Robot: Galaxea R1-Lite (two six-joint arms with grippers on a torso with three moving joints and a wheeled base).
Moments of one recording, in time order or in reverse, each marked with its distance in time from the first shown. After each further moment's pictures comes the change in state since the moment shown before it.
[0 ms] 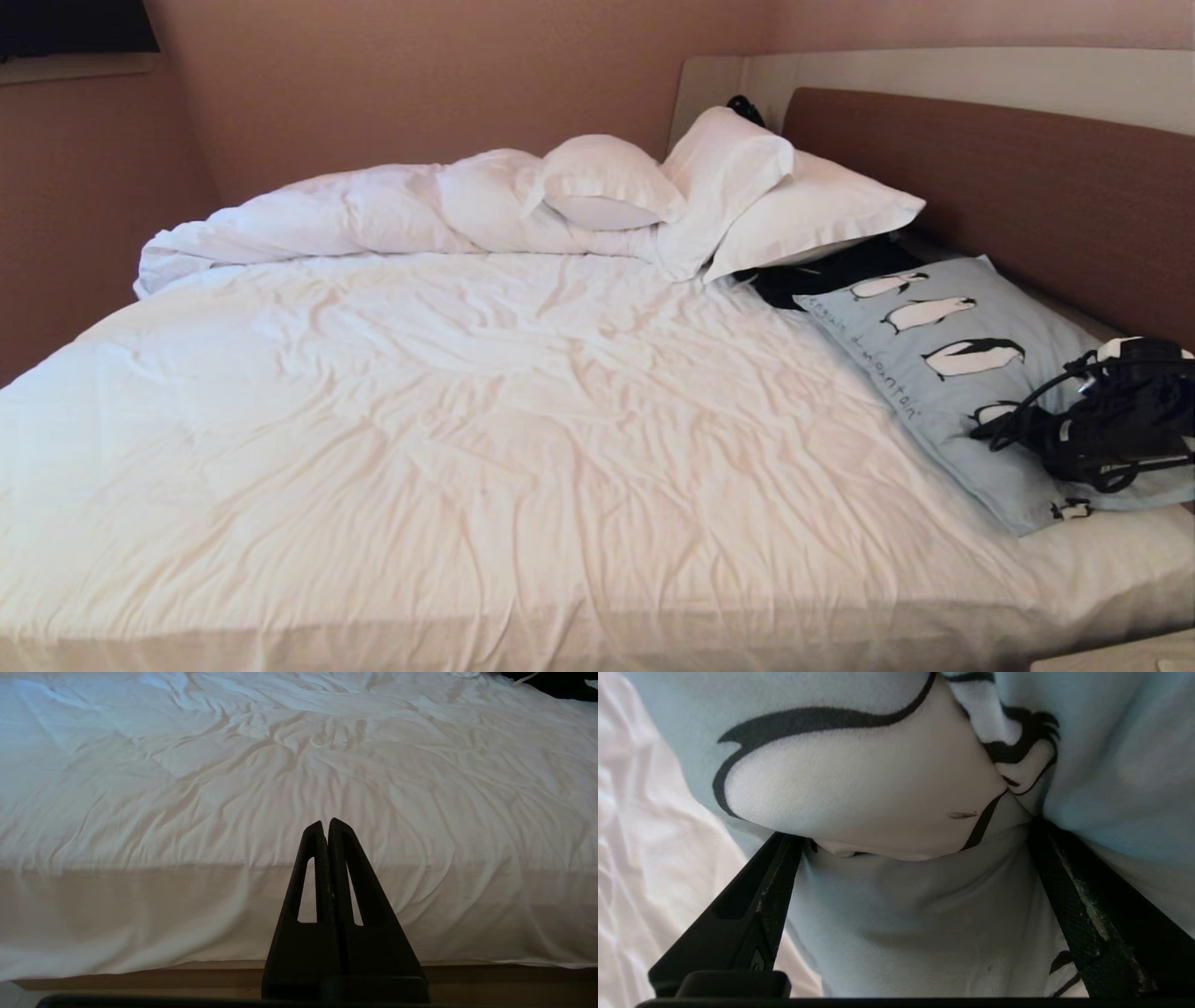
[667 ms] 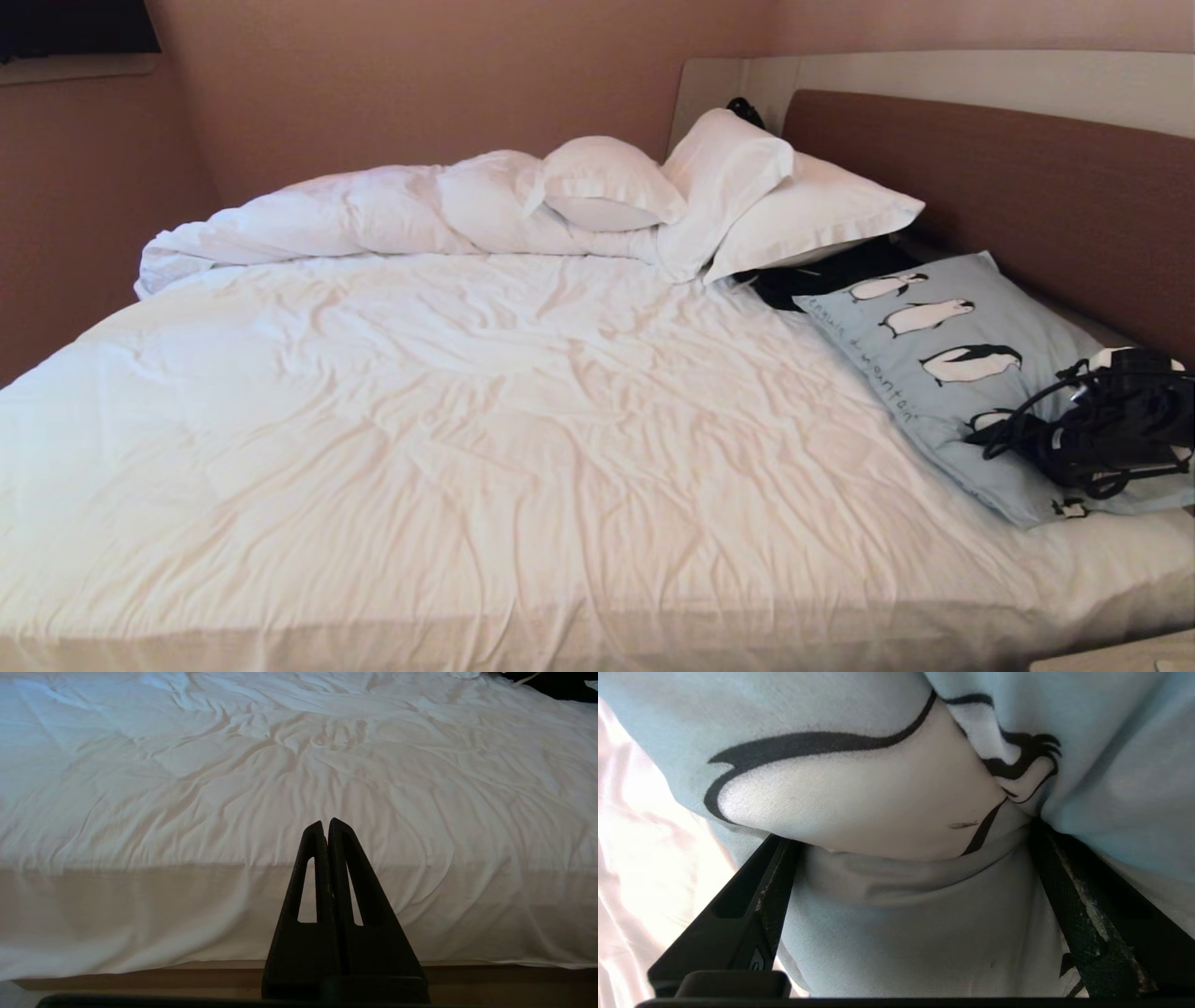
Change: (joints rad) left arm 0.000 0.000 0.000 0.000 0.000 0.000; right arm 0.000 0.041 0.015 -0.035 -0.007 -0.007
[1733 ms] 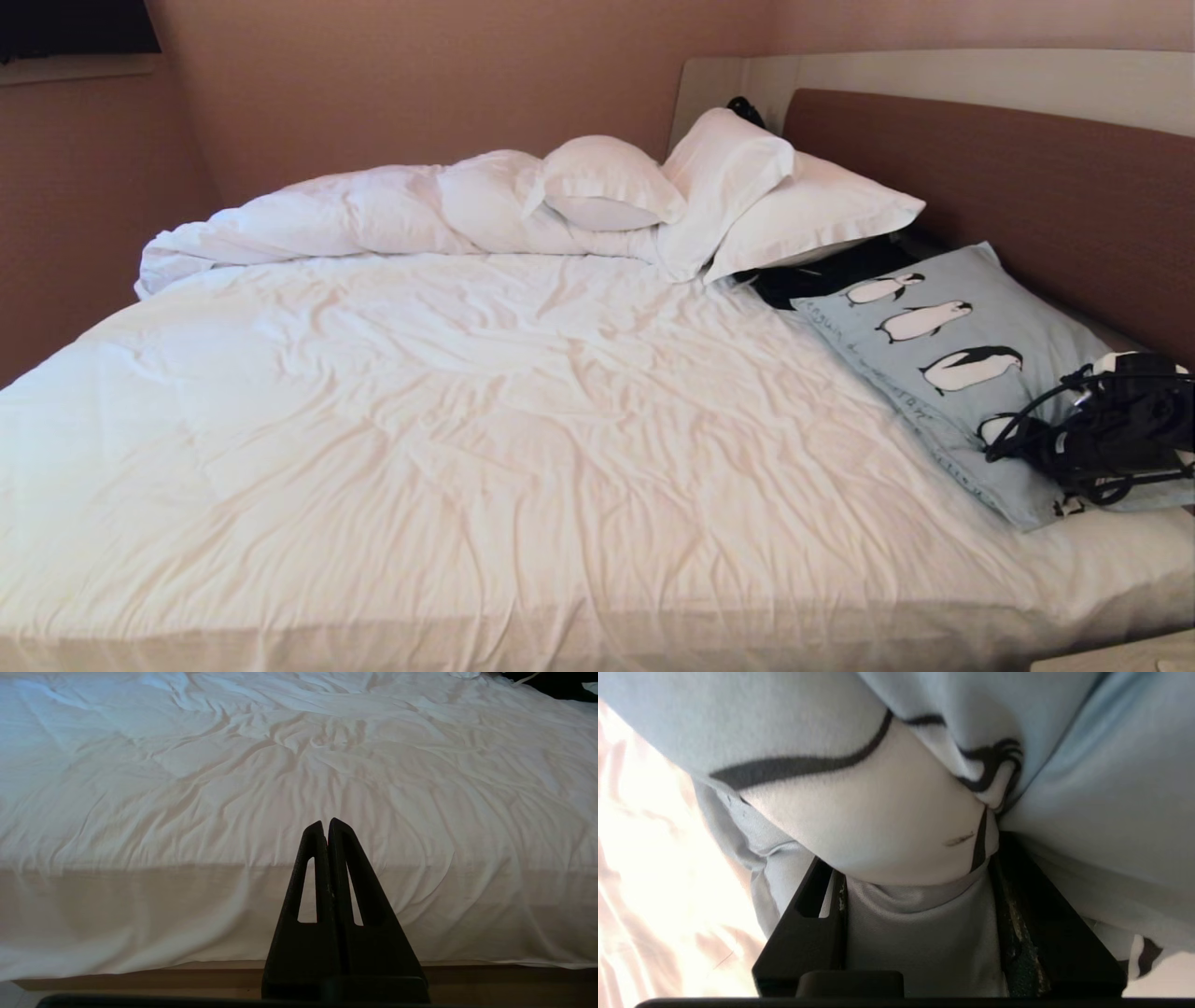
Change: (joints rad) left arm 0.000 0.000 0.000 0.000 0.000 0.000; right arm -0.011 -0.022 0.025 0.002 0.012 0.012
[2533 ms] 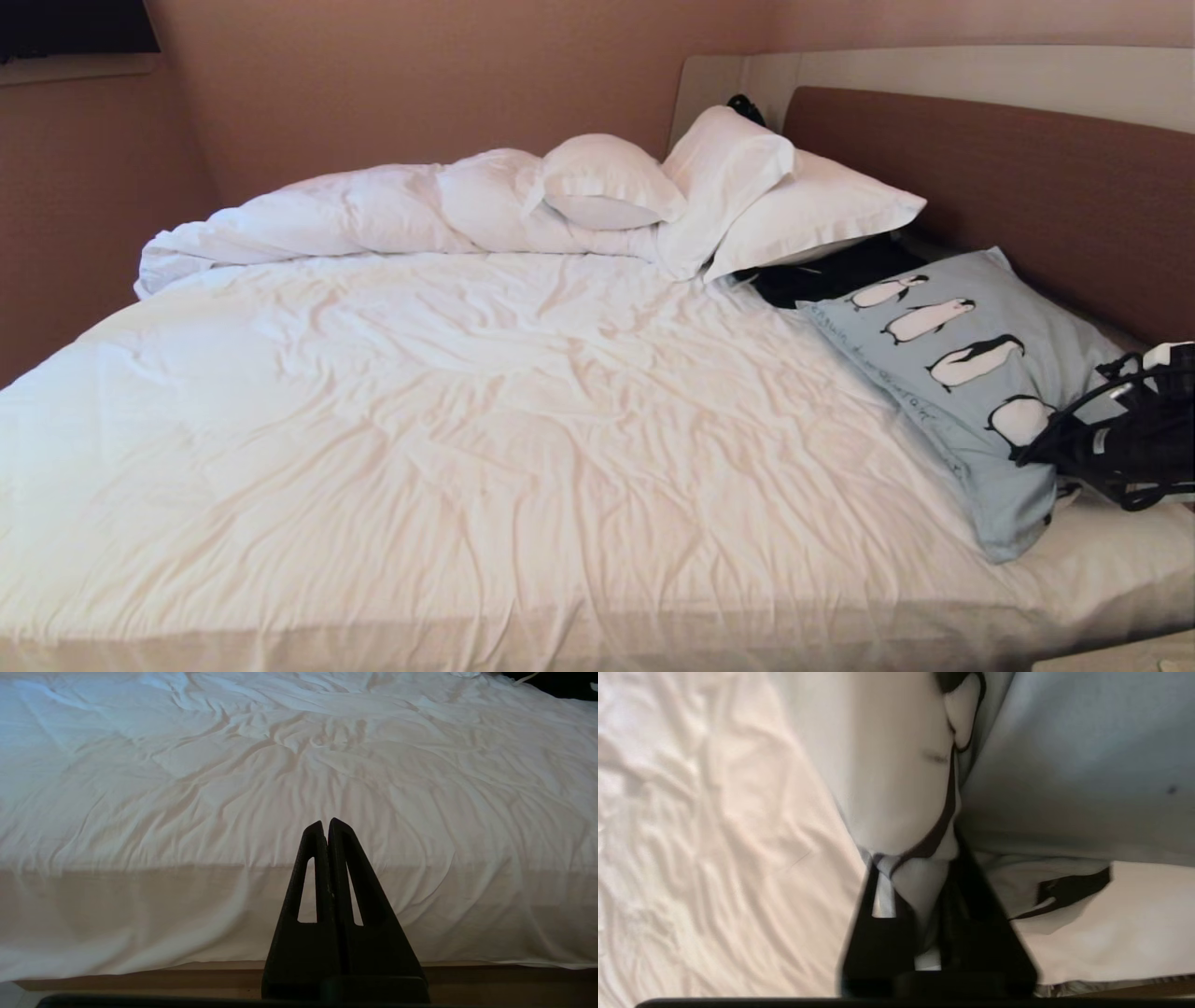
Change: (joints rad) left arm 0.000 0.000 0.000 0.000 0.000 0.000; right arm -0.004 -0.270 0.295 -0.089 0.143 0.001
